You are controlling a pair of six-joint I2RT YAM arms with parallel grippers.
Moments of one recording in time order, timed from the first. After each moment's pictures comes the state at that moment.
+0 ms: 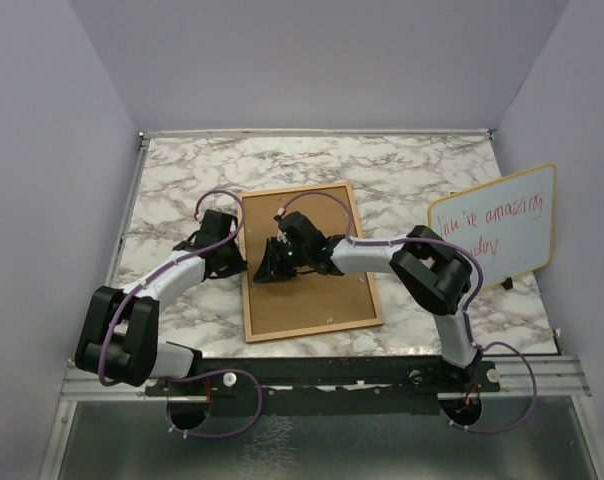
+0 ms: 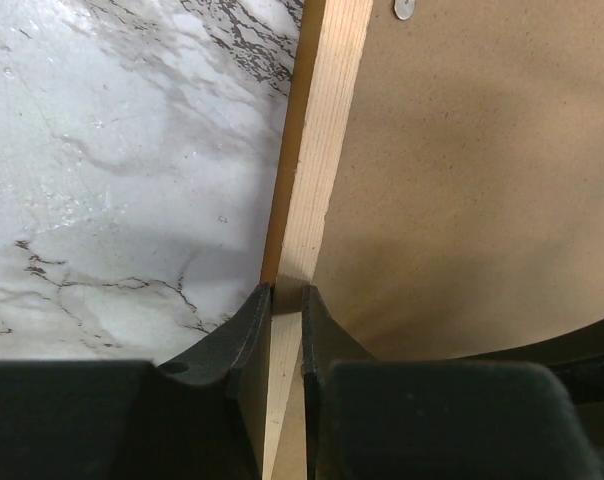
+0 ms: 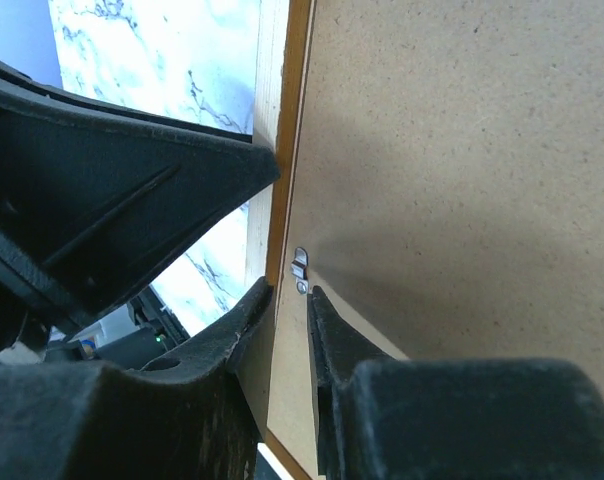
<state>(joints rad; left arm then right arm) -0.28 1.35 0.67 -0.32 0.01 -0.67 0.92 2.04 1.24 0.11 -0.34 0.90</state>
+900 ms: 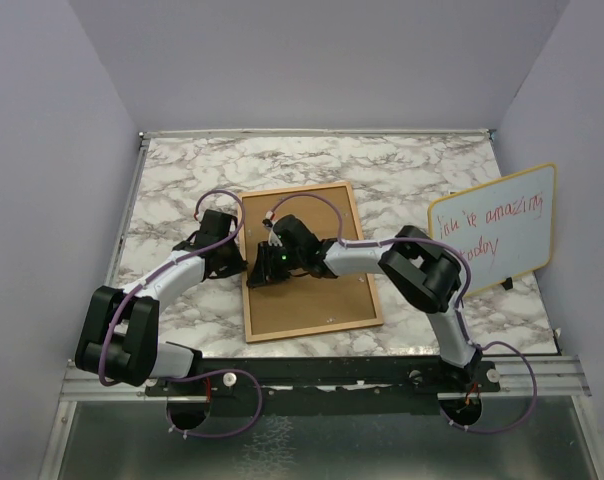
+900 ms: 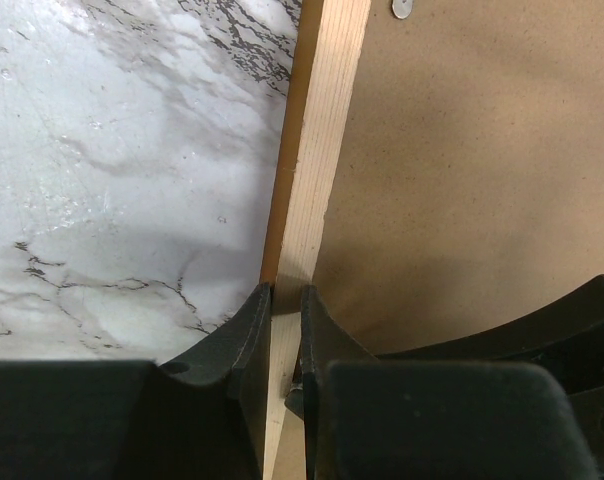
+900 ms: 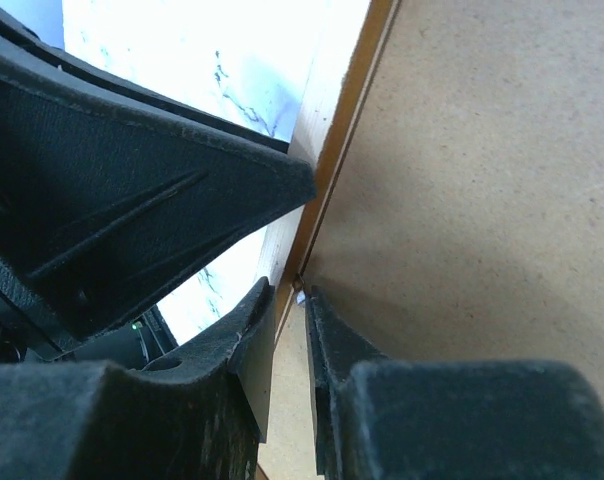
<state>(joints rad) -0.28 1.35 0.67 -0.32 0.02 -0.67 0.94 2.12 1.28 0.18 -0.38 0.81</state>
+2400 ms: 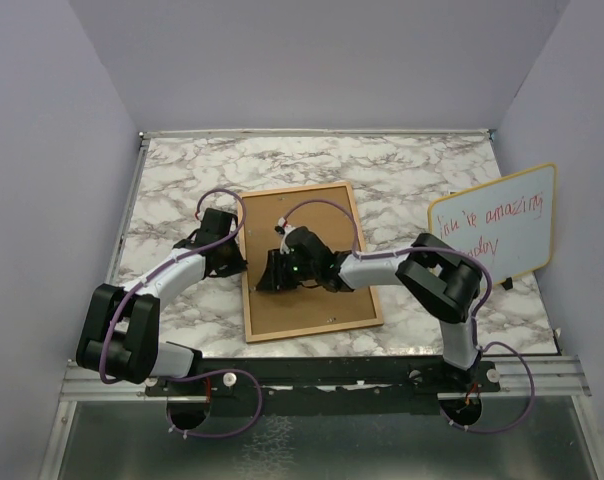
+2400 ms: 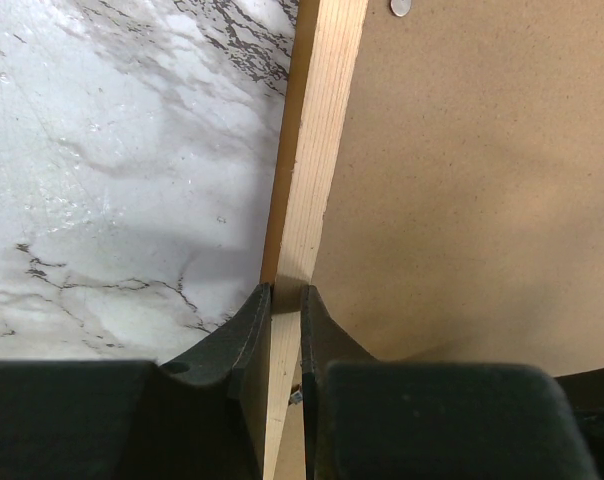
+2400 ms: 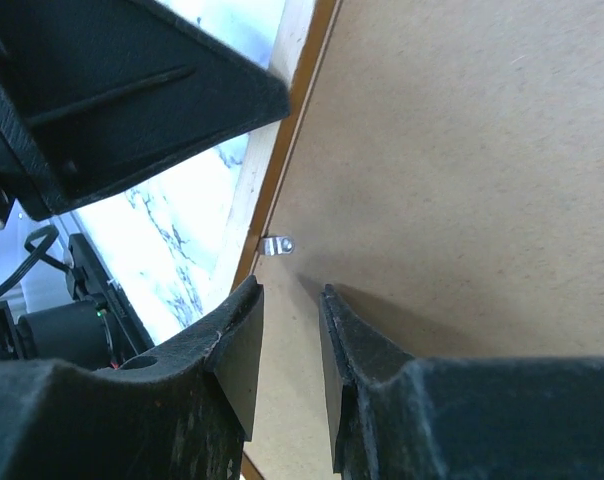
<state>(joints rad) -0.28 1.36 0.69 -0.34 0.03 -0.65 0.97 1.97 1.07 0.30 -0.27 0.76</state>
